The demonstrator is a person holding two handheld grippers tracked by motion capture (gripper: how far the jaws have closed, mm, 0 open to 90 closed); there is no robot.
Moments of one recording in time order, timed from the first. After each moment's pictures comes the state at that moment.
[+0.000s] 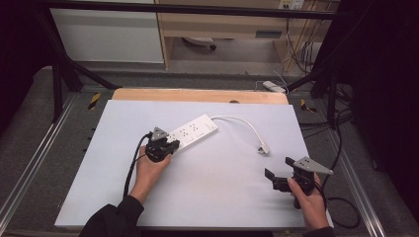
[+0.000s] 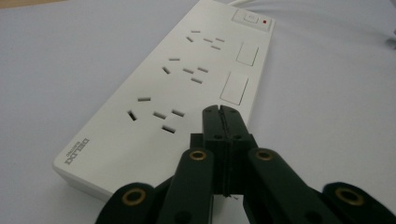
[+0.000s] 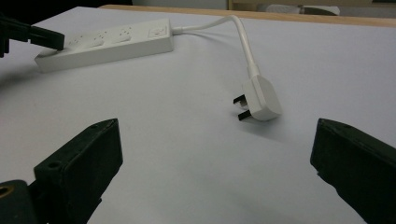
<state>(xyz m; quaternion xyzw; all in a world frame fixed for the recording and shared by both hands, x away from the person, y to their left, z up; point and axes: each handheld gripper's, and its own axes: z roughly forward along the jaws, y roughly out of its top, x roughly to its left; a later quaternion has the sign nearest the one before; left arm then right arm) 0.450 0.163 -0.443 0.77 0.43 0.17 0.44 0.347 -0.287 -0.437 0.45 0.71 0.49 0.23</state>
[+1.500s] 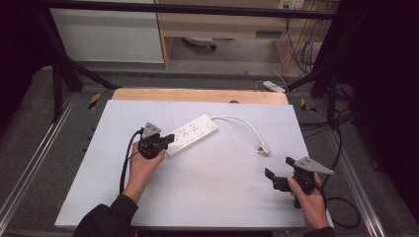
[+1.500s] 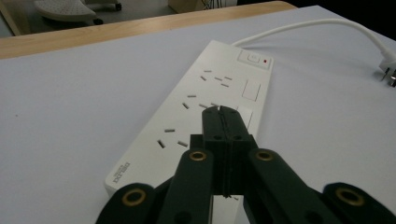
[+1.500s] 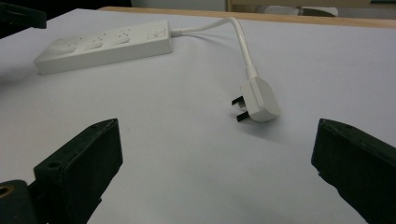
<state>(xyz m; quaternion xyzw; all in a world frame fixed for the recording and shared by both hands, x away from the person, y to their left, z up) 0.444 0.181 -0.417 0.74 0.42 0.21 0.48 0.347 -0.287 -0.437 0.45 0.70 0.49 0.23</state>
